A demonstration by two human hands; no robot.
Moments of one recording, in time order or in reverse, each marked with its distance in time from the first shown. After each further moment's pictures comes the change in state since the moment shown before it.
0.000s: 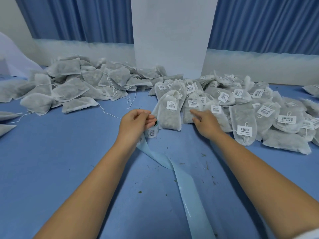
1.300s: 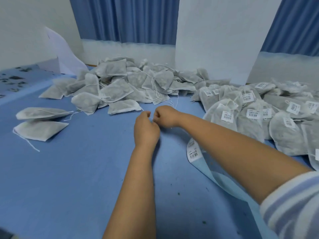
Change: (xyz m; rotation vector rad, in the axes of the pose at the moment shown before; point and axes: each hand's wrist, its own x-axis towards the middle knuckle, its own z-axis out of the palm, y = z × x) left_hand 0.070 -0.006 -0.105 0.688 0.279 0.048; right_hand 0.062 -0.248 0.127 -0.225 -0.507 -0.431
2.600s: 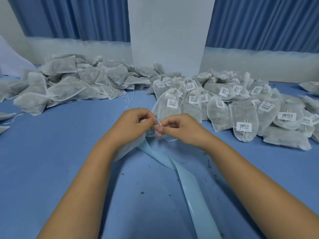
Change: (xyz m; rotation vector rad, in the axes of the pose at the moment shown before) left_hand -0.091 0.076 0.013 -0.010 -0.550 0.457; right_hand -0.219 0.089 -0.011 0.752 0.271 -0.007
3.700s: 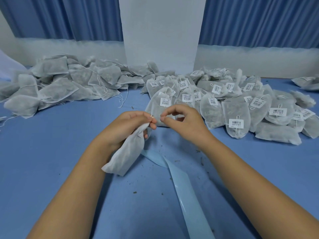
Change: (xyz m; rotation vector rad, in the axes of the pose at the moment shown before) left_hand -0.001 0.007 0.008 -0.651 -0.188 -0.227; right_hand -0.016 -0.007 -0.008 -0.047 0.378 -0.057
